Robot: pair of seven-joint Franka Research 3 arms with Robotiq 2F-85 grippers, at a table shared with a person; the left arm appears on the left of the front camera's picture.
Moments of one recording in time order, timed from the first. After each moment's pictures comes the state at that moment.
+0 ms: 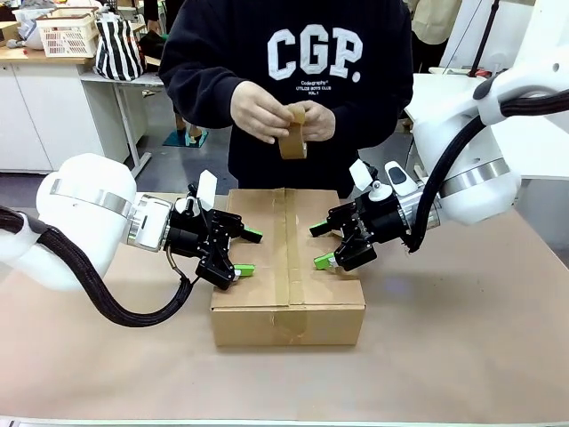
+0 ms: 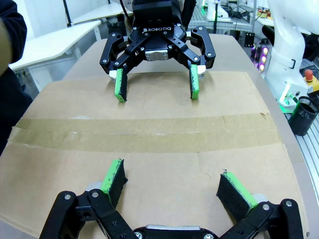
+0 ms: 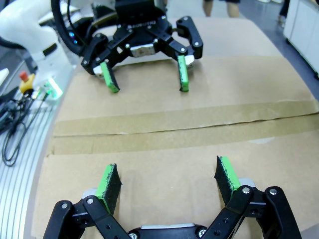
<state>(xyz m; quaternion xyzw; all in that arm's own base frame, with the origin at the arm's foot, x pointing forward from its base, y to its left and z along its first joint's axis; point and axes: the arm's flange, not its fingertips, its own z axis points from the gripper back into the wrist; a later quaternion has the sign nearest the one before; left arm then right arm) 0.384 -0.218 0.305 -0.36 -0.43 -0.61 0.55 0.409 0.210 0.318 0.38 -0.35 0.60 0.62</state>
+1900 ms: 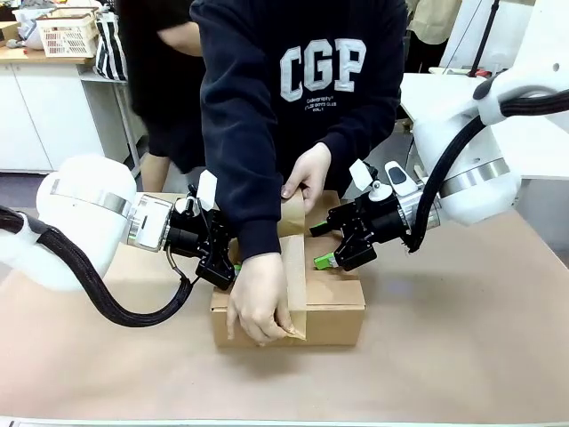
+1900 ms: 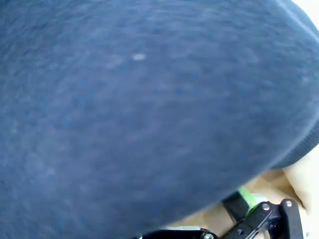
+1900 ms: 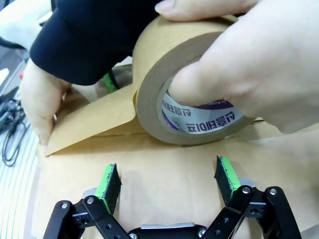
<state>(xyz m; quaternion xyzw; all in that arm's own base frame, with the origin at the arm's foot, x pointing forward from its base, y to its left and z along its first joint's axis) 0.383 -0.219 0.305 -0.36 -0.43 -0.61 0.55 0.409 0.210 0.318 0.38 -0.35 0.60 0.62</state>
